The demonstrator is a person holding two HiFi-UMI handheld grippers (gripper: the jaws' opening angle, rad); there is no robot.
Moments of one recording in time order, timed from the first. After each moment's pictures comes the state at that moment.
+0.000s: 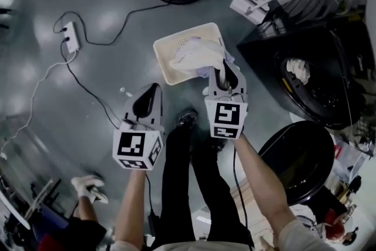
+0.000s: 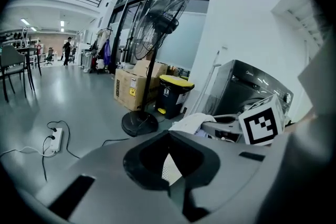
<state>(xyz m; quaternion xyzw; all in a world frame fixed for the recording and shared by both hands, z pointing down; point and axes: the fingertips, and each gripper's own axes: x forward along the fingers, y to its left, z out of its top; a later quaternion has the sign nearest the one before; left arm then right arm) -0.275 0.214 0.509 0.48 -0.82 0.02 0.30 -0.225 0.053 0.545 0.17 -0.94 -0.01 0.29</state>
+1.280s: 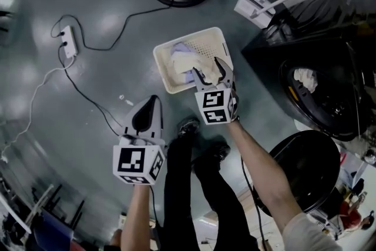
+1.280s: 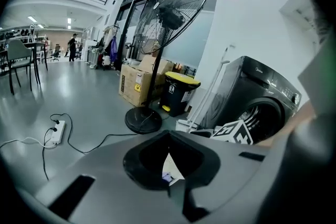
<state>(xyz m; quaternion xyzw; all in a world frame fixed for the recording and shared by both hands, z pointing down) -0.288 0.214 0.542 0.46 -0.83 0.01 0.32 -0.271 0.061 0.678 0.07 -0.93 -0.03 0.37</state>
